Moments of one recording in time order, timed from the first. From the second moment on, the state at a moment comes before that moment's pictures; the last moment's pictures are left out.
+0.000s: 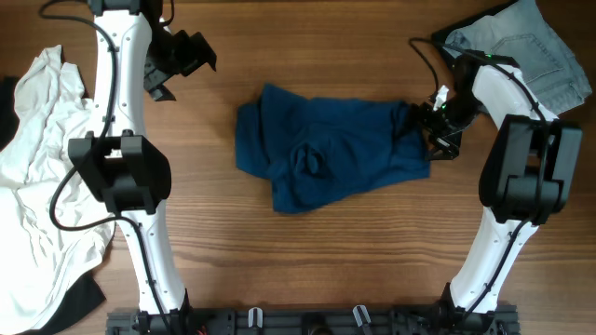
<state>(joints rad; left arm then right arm) 0.00 2.34 2.42 -1.58 0.21 -0.55 -0.11 2.23 1.61 -1.19 -0.37 0.24</state>
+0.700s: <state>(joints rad) -0.08 2.31 1.67 -1.00 0.86 -0.38 -0.12 2.29 1.76 -1.33 -0.26 0.15</state>
